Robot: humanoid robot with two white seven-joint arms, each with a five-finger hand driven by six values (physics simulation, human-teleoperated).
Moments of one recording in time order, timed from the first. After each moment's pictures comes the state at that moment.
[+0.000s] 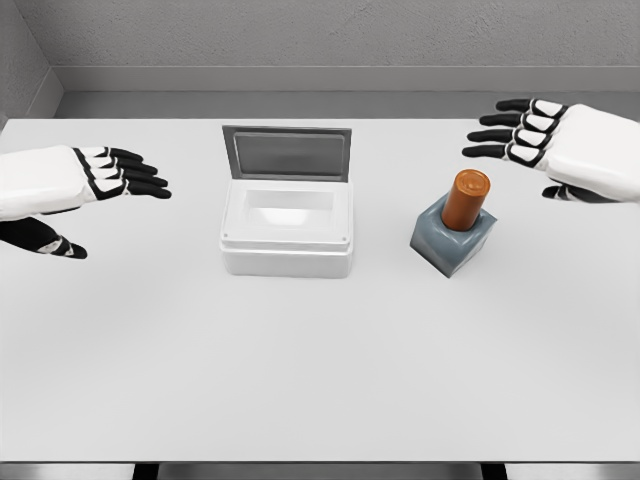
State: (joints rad) left arm -0.40 1.16 -0.31 -1.80 0.05 -0.61 -0.61; right arm -0.78 -1.28 0.87 -1.76 0.38 -0.61 -0.08
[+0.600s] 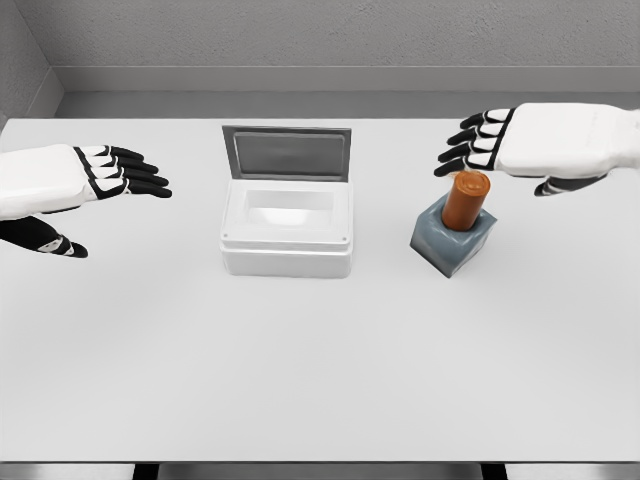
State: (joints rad) left arm -0.41 1.15 -0.31 -1.80 0.04 -0.61 -0.61; right arm -1.02 -1.09 0.87 -1.72 0.21 -0.61 0.59
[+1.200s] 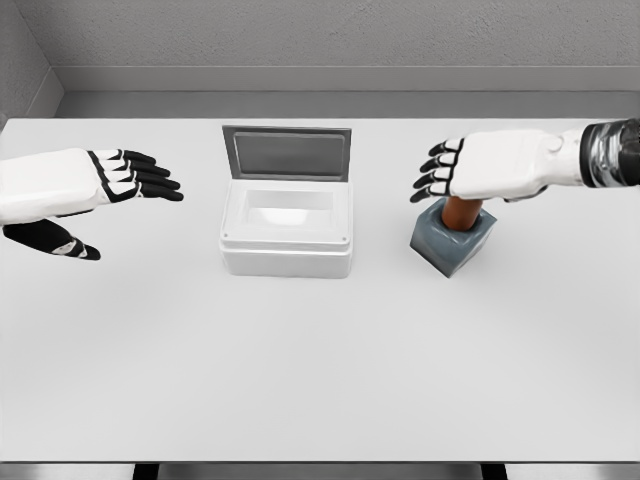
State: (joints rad) left arm -0.42 1.12 -0.33 -1.80 0.03 -0.61 -0.61; right arm -1.06 -0.94 1.00 -1.65 0.48 -0.61 0.61
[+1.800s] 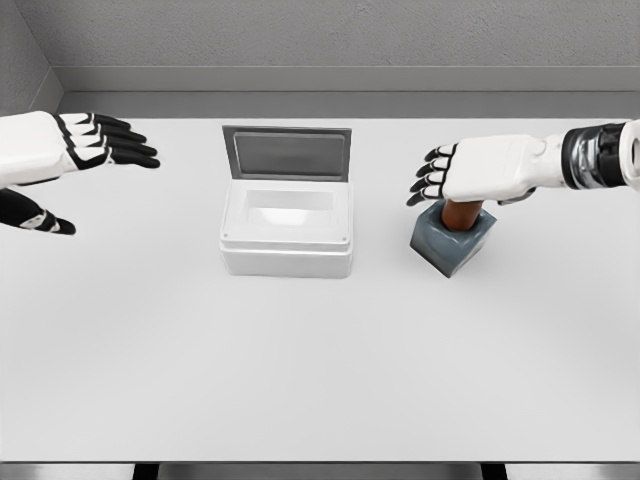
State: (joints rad) left arm -0.48 1.19 -0.32 -1.80 0.12 -0.61 -0.61; right arm -1.06 -0.90 1.03 -1.59 0.51 -0.61 0.61
